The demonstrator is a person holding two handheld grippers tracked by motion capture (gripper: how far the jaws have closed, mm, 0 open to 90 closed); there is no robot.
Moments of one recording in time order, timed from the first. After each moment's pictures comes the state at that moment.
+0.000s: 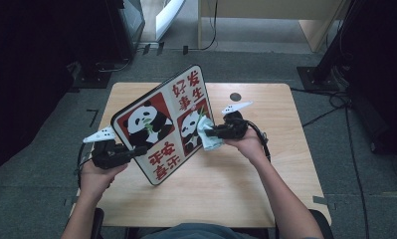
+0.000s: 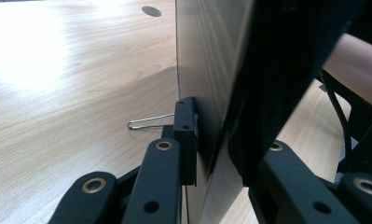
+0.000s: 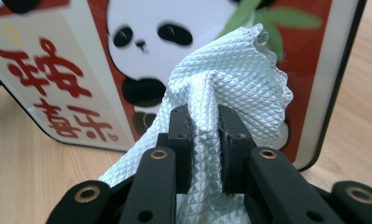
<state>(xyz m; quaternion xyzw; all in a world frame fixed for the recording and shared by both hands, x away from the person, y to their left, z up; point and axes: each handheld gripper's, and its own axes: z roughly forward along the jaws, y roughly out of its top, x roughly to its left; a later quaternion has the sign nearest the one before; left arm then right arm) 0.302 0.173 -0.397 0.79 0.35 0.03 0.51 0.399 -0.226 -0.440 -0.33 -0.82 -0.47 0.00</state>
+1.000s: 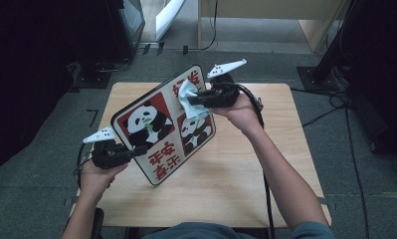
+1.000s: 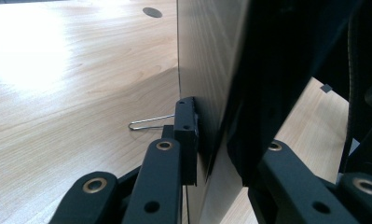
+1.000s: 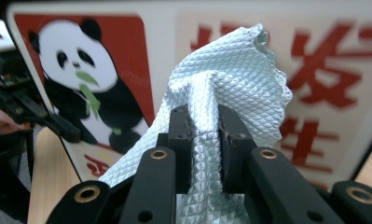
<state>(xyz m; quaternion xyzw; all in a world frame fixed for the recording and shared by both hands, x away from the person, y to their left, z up) 0.302 0.173 -0.397 0.79 0.35 0.03 0.51 0.409 -0.183 -0.300 -0.26 -0.82 -0.50 -0.04</state>
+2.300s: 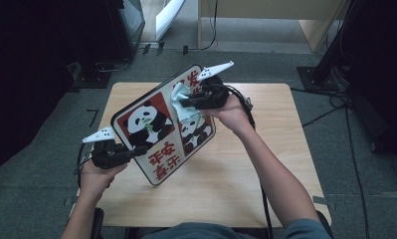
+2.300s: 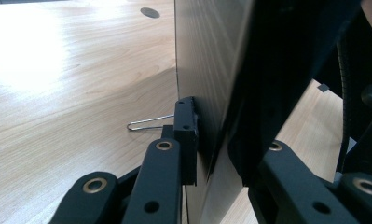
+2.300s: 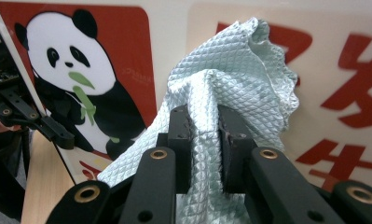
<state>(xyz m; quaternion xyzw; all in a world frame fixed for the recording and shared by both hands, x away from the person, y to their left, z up) 0.302 0.174 -0.397 0.79 0.35 0.03 0.51 0.416 -0.161 -0.315 -0.25 -0.83 -0.50 -0.04</state>
